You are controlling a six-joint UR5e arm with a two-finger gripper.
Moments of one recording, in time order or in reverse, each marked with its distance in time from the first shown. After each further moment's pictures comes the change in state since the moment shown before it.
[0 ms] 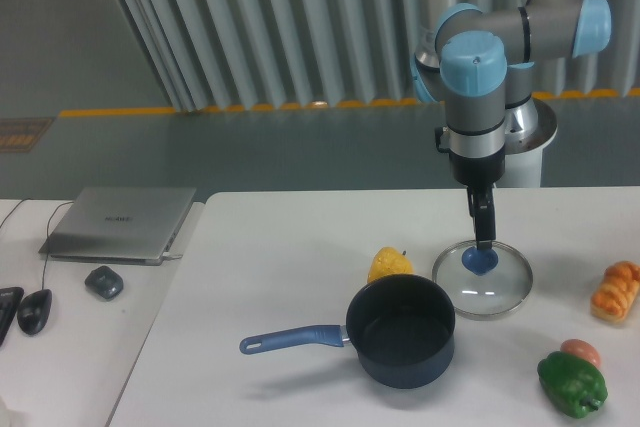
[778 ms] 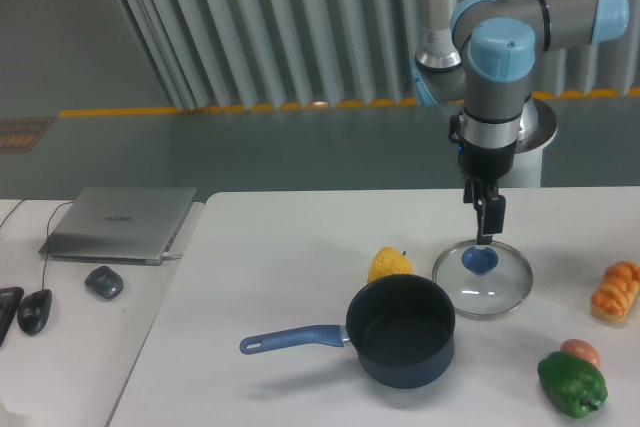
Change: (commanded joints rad) arm 0.041 0.025 -0.021 0.009 -0.115 -0.115
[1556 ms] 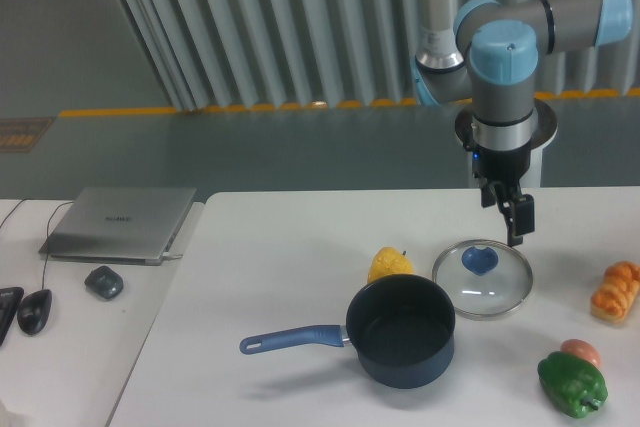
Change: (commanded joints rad) arm 0.005 -0.069 -0.006 0.152 0.115 -0.178
